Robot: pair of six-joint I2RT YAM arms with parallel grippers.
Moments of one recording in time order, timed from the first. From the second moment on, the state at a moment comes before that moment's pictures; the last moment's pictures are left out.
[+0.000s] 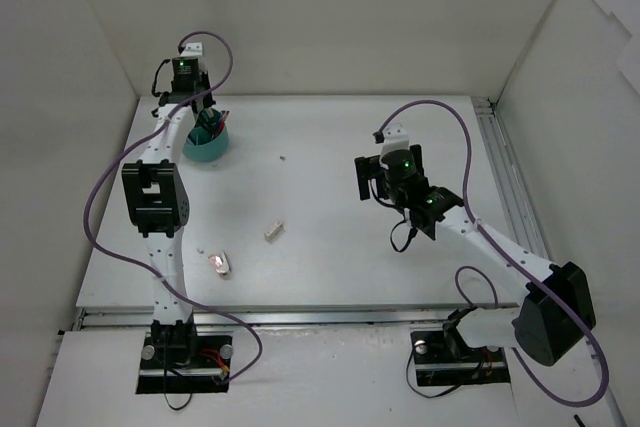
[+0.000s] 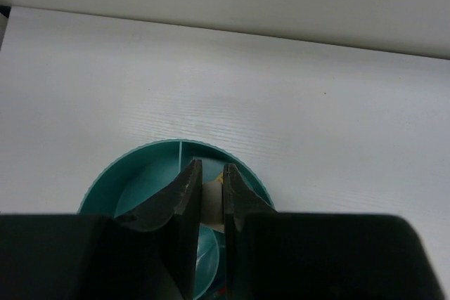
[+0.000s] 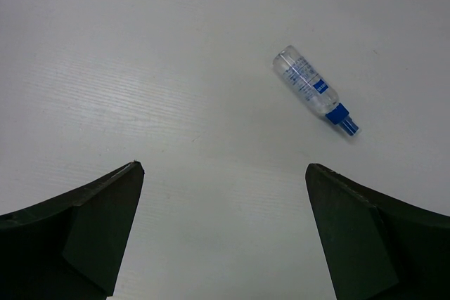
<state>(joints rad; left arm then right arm) -0.01 2.28 2.15 -0.39 -0.07 -0.09 0.57 1.27 0.92 -0.20 0.36 0.13</state>
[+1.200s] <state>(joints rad) -0.08 1.37 1.13 -0.15 0.24 -0.15 0.57 1.21 0.86 -0.22 0.23 0.14</state>
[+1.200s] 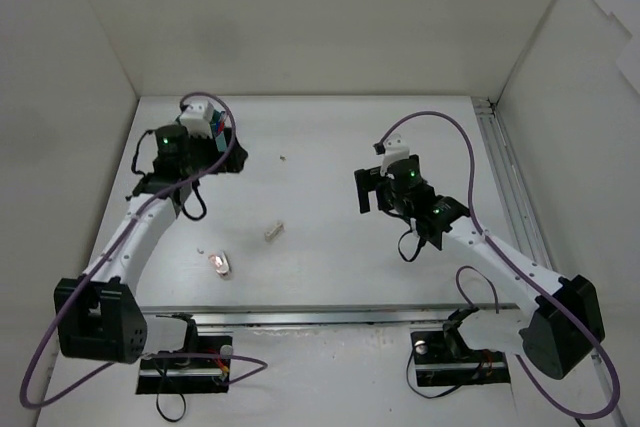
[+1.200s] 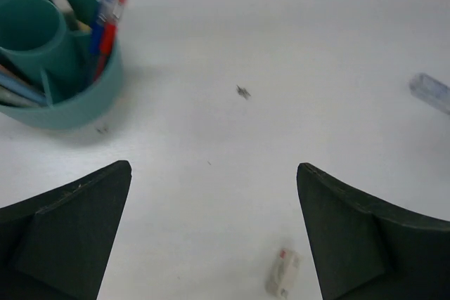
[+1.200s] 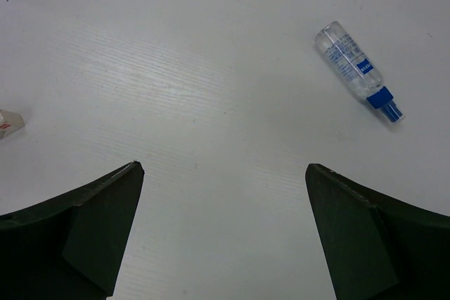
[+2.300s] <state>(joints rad) -0.49 1.51 0.84 -0.19 0.15 -0.15 0.53 1.04 0.73 -0.24 0.27 0.21</state>
